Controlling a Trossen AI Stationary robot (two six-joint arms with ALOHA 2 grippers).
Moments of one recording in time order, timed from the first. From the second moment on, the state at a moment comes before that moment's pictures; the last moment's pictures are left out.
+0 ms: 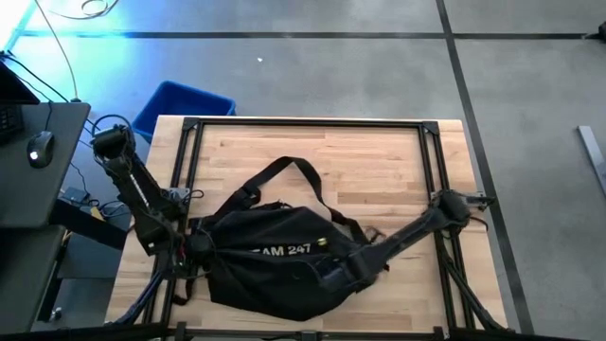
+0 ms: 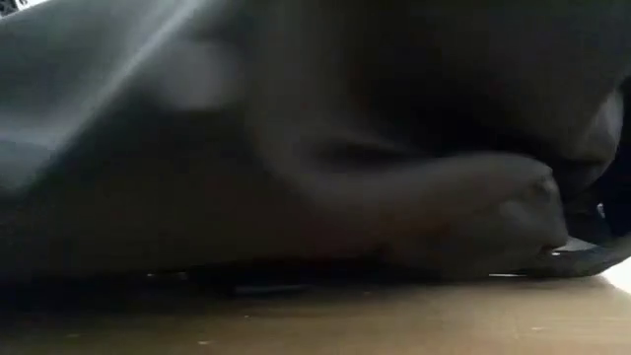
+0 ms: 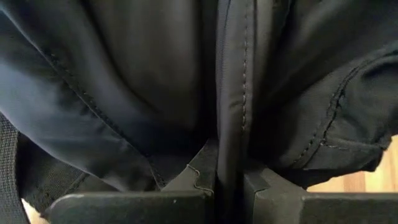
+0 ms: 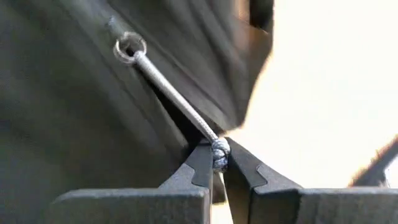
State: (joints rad) left arm -1.16 1.15 0.39 -0.67 -0.36 -1.16; right arm 0.56 2.07 1.82 -1.57 0.20 1.21
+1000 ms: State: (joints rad) left arm -1.12 1.15 0.42 -0.38 -0.43 -1.75; right arm 0.55 1.60 0.99 -1.09 0.60 1.38
